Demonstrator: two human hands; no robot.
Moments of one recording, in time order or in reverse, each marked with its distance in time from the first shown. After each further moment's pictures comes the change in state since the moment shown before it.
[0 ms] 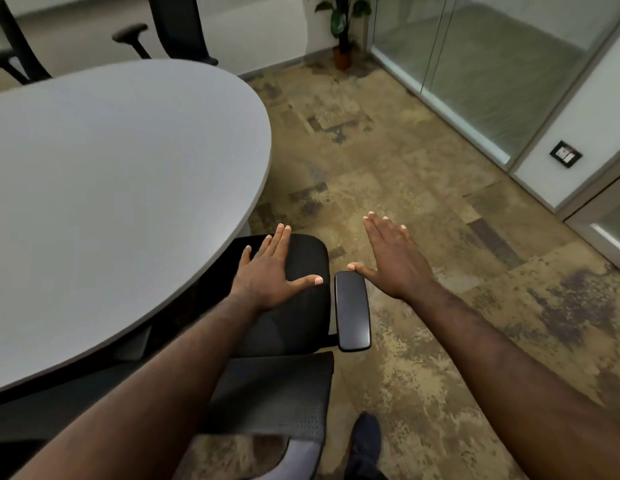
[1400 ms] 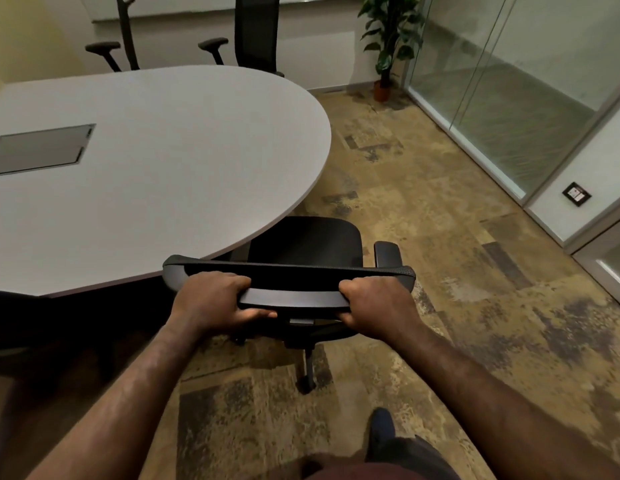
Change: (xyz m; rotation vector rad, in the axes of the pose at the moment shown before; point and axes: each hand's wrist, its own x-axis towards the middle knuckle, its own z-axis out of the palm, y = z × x) left_hand -0.311 -0.128 -0.039 0.228 0.325 0.093; right_hand -0.199 -0.226 -0.030 -0.177 0.009 -0.415
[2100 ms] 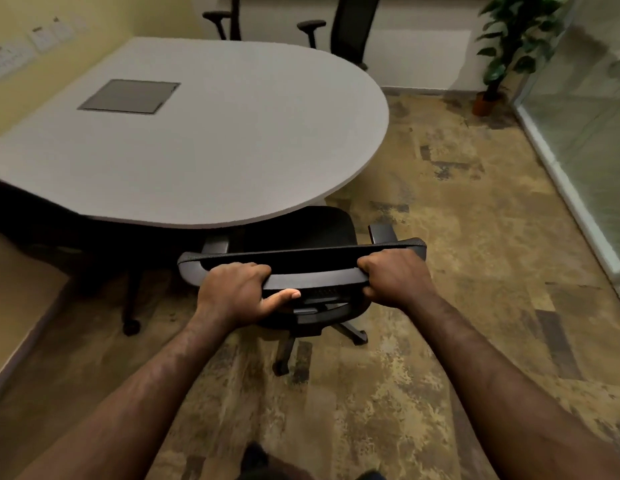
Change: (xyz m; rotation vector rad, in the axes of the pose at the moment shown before) left_hand 0.066 0.168 0.010 0.065 0.155 -0.400; right_hand 0.051 0.189 -0.008 -0.083 -0.057 -0.341
